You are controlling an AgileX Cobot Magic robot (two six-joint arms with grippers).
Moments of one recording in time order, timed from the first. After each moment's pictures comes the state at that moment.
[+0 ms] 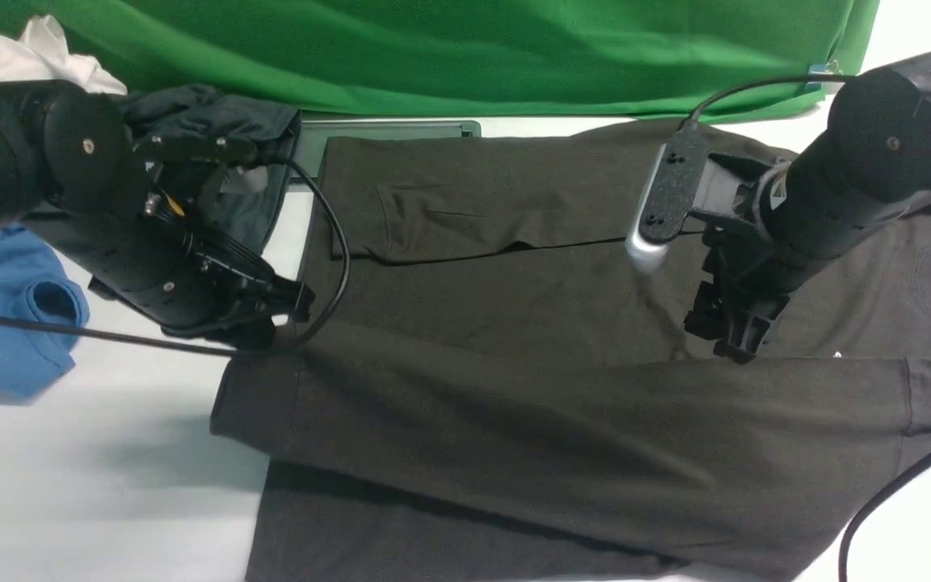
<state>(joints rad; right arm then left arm) 0.35 1.71 -1.23 0.00 0.79 -0.73 -0.17 1.59 -1.09 -0.14 0.78 0.11</state>
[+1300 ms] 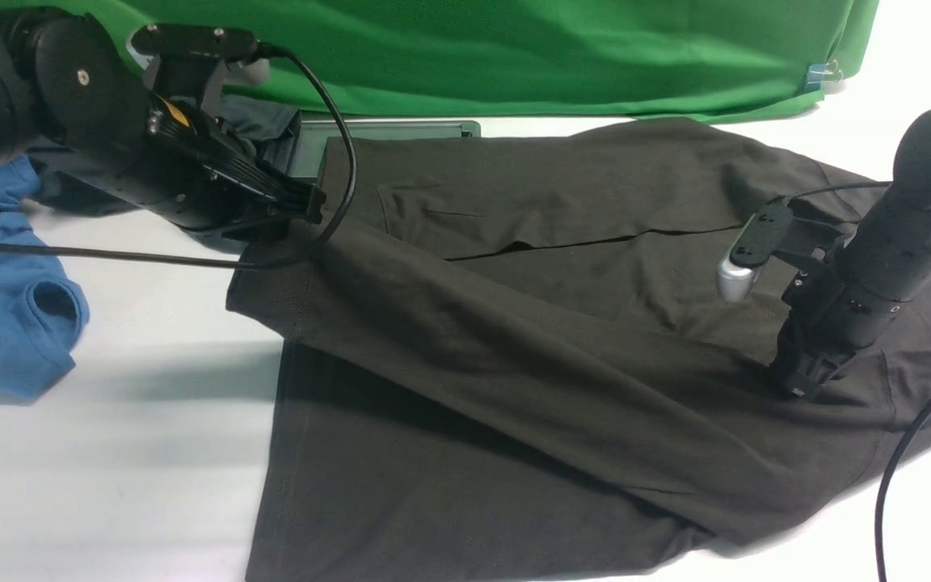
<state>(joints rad) 0.08 1.92 -1.23 0.25 0.94 -0.94 -0.17 1.62 -1.21 -0.13 0.65 0.15</state>
